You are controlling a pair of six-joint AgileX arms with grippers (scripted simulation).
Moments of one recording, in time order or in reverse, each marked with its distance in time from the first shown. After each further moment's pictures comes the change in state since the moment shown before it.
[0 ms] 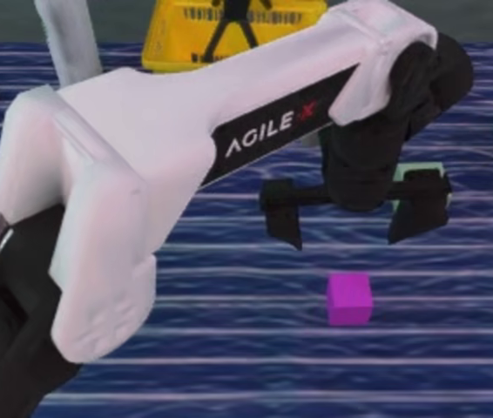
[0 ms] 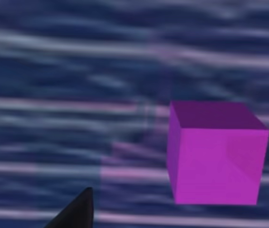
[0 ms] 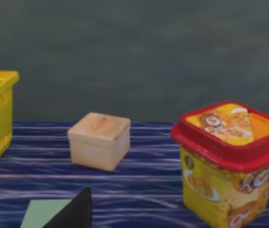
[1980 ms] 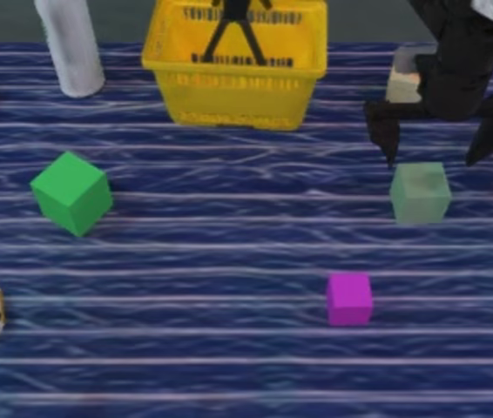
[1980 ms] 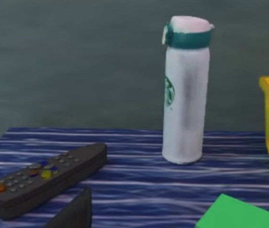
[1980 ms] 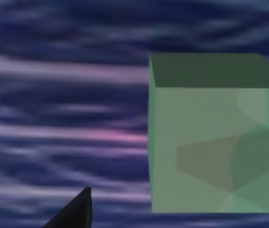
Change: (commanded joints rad) left arm 0.903 -2.415 -2.248 1.354 0.018 0.917; right arm 0.253 2.285 1.987 -1.235 0.007 0.226
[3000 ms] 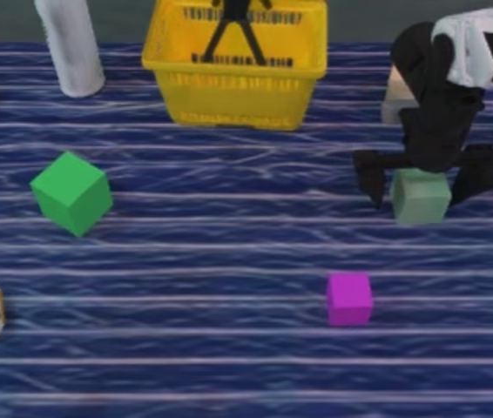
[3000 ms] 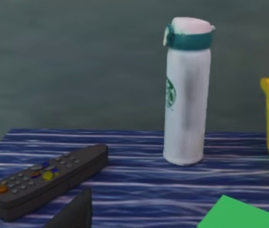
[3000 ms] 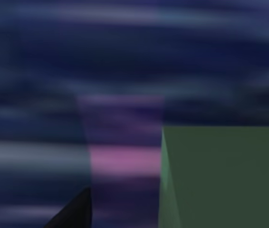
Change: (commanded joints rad) left arm 0.000 0.000 0.000 0.000 0.000 0.000; right arm 0.001 0.085 -0.213 0.298 0.001 0.002
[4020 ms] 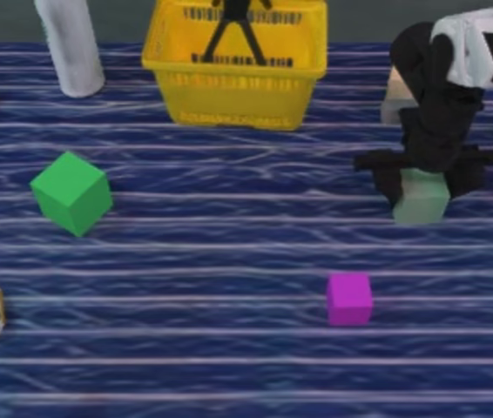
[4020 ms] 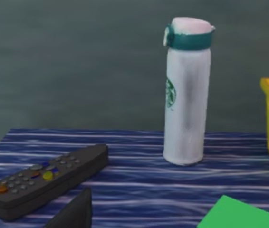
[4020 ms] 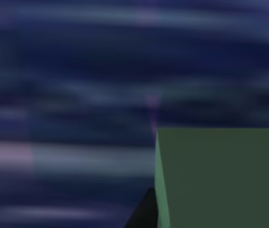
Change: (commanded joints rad) left arm 0.000 0.000 0.000 0.000 0.000 0.000; right arm 0.000 0.000 0.000 0.000 0.000 0.000
